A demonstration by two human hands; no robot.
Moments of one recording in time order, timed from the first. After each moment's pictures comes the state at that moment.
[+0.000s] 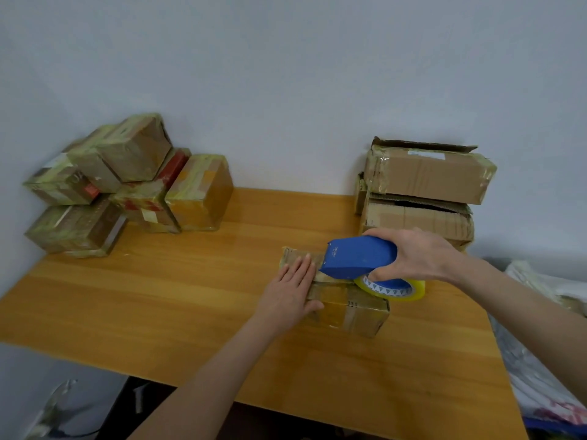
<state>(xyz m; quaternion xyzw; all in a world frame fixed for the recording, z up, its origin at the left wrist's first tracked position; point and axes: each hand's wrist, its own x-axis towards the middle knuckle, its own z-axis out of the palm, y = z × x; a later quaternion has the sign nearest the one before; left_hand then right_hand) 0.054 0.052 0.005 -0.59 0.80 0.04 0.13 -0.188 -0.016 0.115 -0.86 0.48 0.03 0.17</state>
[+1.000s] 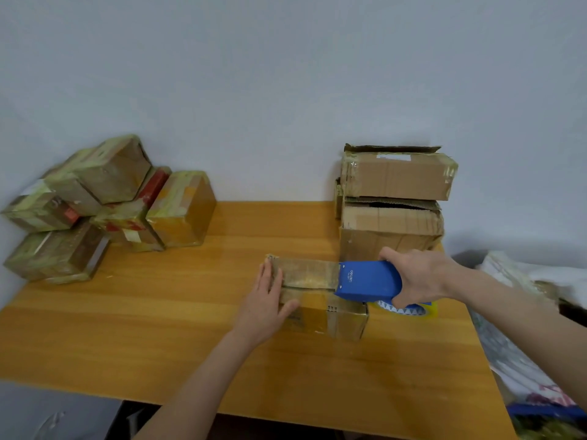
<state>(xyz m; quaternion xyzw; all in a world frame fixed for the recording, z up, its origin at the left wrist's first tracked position) 0.061 0.064 0.006 -0.66 0.74 0.14 0.00 -0.236 0.007 0.101 -0.84 0.50 0.17 0.12</state>
